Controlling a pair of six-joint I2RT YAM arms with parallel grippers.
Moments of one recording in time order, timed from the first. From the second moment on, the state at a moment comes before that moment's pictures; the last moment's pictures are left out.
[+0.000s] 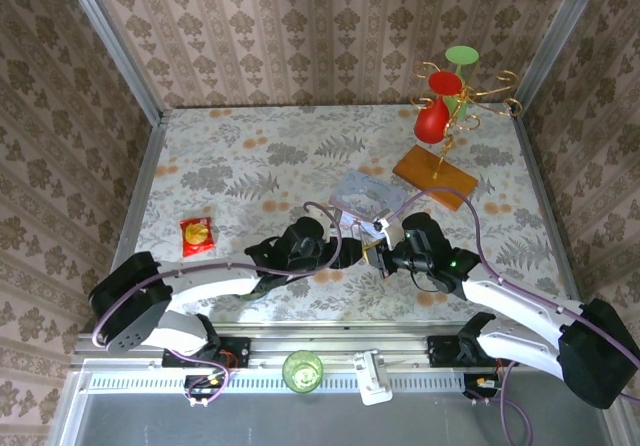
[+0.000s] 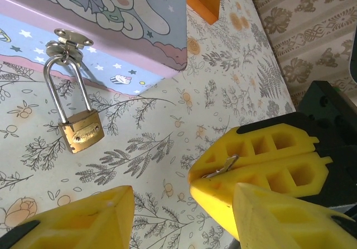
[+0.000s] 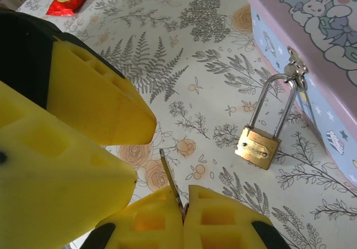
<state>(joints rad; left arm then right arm) -1.06 1.39 0.65 0.25 0.11 -0.84 0.64 1.03 0.46 -0.07 -0.26 0.21</state>
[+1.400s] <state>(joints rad) -1.08 1.43 0.62 0.44 0.03 -0.94 0.69 1.03 0.45 -0.01 -0.25 0.21</state>
